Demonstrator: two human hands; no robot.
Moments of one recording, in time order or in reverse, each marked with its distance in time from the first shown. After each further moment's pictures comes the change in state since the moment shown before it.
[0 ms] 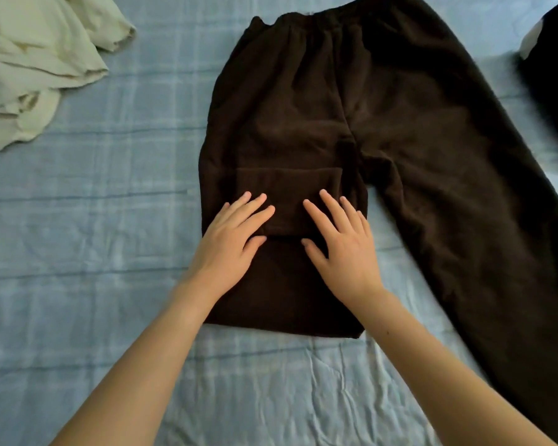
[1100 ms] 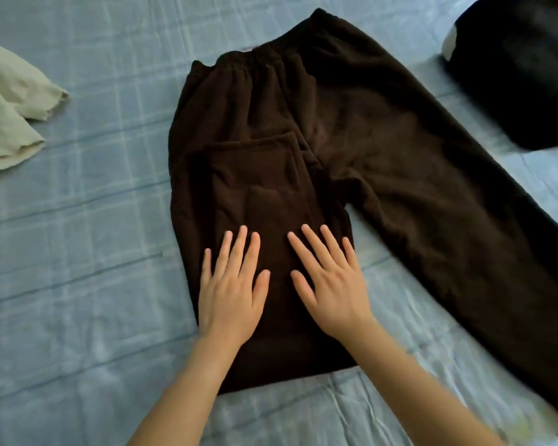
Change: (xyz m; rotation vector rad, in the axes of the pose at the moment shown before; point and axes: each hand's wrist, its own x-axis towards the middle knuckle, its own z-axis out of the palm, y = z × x) left_hand 0.012 0.002 0.015 0.332 -0.140 -0.033; right_hand -0.006 -0.017 0.015 -0.091 -0.038 0.169
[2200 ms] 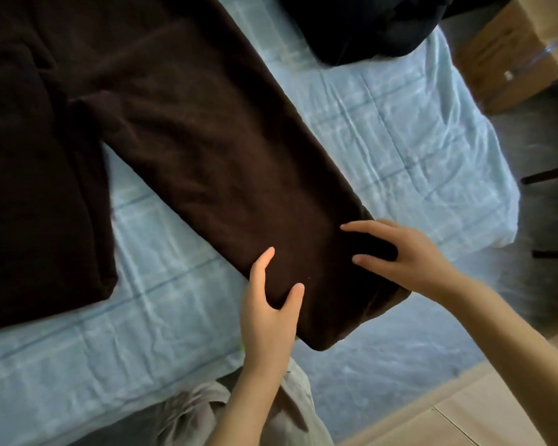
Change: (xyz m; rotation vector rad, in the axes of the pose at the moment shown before) left_hand -0.085 0.425 0.035 -1.160 -0.125 -0.570; right_hand -0.187 0.390 -0.182 0.367 -0.336 0.167
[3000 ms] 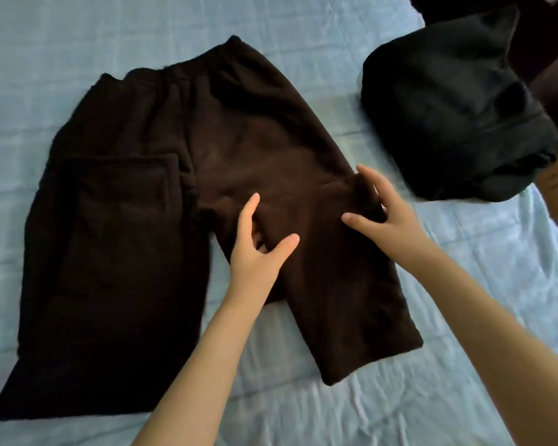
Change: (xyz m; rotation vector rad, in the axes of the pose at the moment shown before) left_hand 0.203 0.101 -0.114 -0.375 0.040 0.282; right_hand 0.224 -0.150 -0.036 0.429 0.260 -0.243
